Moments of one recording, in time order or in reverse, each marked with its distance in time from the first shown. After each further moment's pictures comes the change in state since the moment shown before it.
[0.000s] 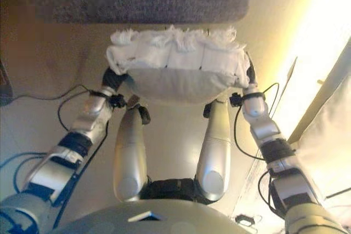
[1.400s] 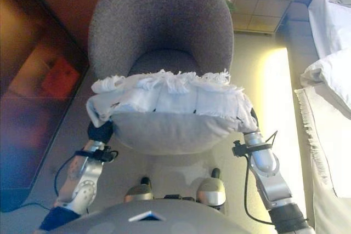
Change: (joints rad) left arm 0.605 0.021 0.160 -0.640 -0.127 -0.008 -0.030; right arm 0.486 0.021 -0.092 -0.499 0.084 -0.048 0.153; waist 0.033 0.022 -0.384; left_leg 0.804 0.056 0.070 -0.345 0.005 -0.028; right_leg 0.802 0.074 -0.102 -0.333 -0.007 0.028
